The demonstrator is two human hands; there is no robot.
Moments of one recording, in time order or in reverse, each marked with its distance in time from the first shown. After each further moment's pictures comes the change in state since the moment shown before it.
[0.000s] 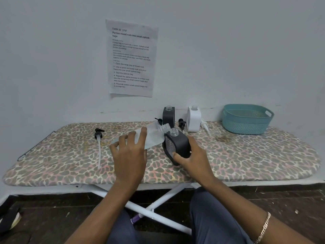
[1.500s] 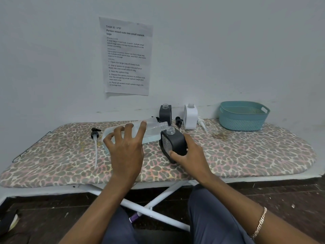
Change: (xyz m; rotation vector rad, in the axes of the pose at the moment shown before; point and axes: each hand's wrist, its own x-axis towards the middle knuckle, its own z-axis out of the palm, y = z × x) left_hand 0.012 0.003 -0.007 0.056 0.060 0.024; right_hand 0.001 -0.002 -0.003 -0.009 -0.020 0.007
